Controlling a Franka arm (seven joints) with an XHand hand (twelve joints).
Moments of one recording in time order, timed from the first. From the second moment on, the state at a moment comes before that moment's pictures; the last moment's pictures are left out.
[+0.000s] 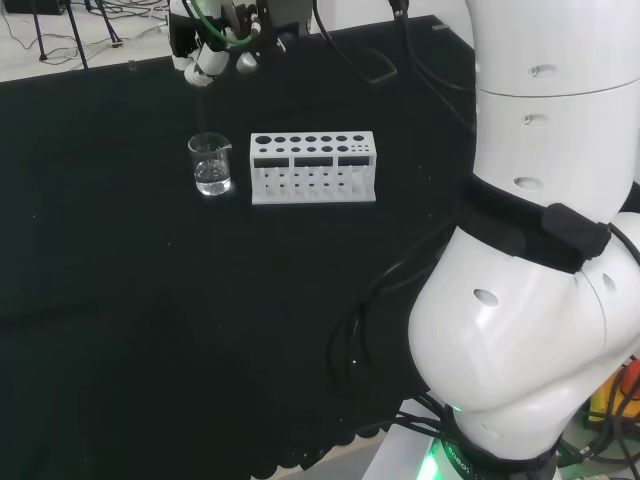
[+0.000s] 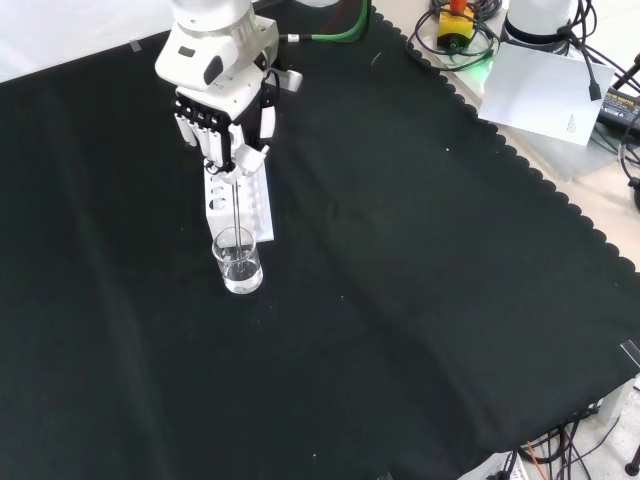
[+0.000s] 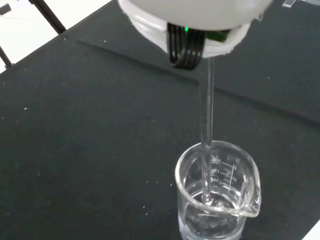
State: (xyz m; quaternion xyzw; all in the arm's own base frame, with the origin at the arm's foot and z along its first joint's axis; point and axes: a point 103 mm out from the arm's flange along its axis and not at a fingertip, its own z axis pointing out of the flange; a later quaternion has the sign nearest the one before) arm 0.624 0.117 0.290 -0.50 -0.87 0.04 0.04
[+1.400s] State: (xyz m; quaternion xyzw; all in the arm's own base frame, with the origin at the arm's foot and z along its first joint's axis) arm 0.640 0.099 0.285 -0.51 -0.85 0.05 0.06
